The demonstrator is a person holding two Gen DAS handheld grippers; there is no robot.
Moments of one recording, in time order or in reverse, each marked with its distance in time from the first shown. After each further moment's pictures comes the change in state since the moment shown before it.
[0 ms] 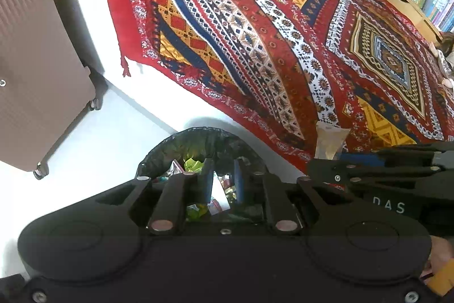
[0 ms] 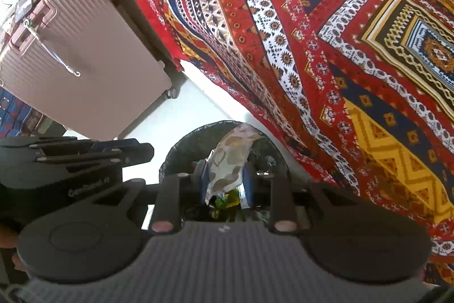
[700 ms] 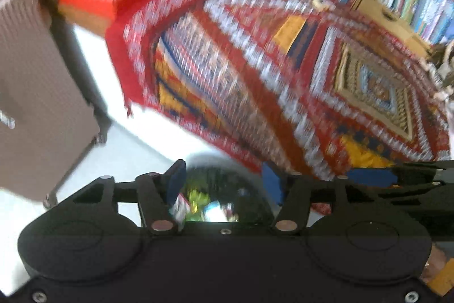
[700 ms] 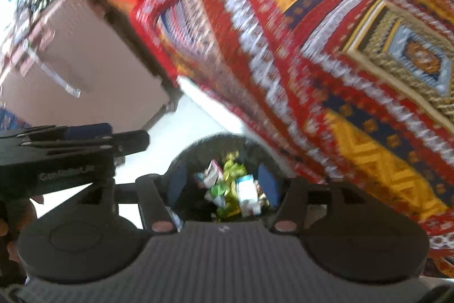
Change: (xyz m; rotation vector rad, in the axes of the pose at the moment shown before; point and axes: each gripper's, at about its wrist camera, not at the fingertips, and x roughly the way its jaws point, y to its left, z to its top) left arm -0.051 -0.016 0.040 0.067 -0.143 0.001; right arm -0.047 -0.012 0.015 0.087 -0.094 -0.019
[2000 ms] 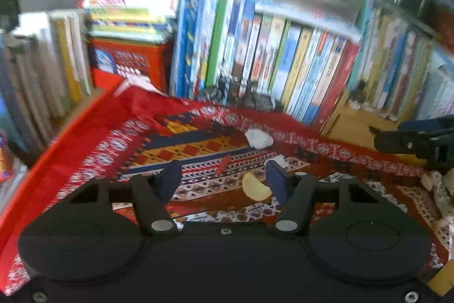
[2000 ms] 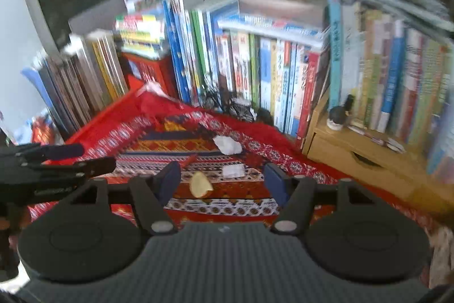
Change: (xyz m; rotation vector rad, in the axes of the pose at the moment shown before) left arm 0.202 -0.224 0.376 0.149 -0.186 -0.061; right arm -0.031 -0.285 0.357 -0.061 -0.283 -0.138
